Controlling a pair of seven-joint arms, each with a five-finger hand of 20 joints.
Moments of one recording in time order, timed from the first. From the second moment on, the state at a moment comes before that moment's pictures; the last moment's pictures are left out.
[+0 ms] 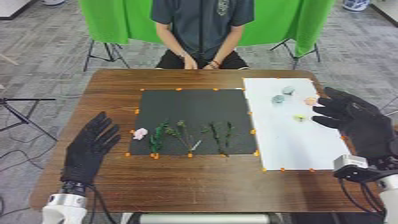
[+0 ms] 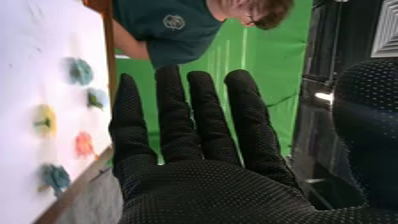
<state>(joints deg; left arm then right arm) 127.3 -66.9 -96.6 -116.9 39.9 -2.6 14.5 -127.9 -66.6 115.9 -128.5 -57.3 -8.0 2.0</state>
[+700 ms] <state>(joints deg) 125.5 -70.0 -96.8 -116.5 41.8 -4.9 12.5 -124.5 -63.6 109.6 -127.9 -62.6 -2.1 6.5</state>
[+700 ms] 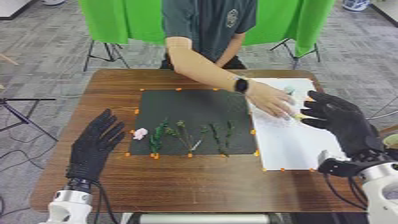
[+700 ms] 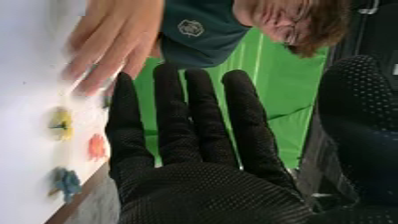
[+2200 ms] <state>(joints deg) 125.5 -69.8 -97.3 -116.9 42.2 -4.5 12.1 -119.7 -65.1 105.0 -124.8 -64.0 -3.4 5.1</state>
